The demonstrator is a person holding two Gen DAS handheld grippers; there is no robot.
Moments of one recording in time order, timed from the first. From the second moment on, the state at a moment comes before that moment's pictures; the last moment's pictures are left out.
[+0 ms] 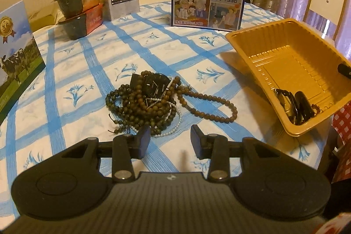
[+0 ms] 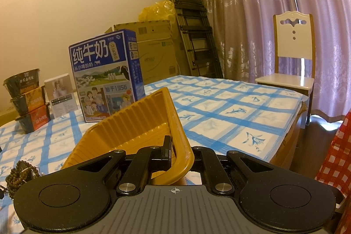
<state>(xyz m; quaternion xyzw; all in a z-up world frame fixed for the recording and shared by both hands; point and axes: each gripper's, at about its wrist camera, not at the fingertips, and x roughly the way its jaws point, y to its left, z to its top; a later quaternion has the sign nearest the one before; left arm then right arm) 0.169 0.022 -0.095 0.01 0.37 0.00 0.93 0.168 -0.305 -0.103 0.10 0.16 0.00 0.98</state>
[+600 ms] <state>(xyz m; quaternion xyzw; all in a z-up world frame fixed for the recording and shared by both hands) 0.188 0.044 -0.101 0.02 0.38 0.01 0.93 0.168 -0.305 -0.103 0.10 0.16 0.00 0.98</state>
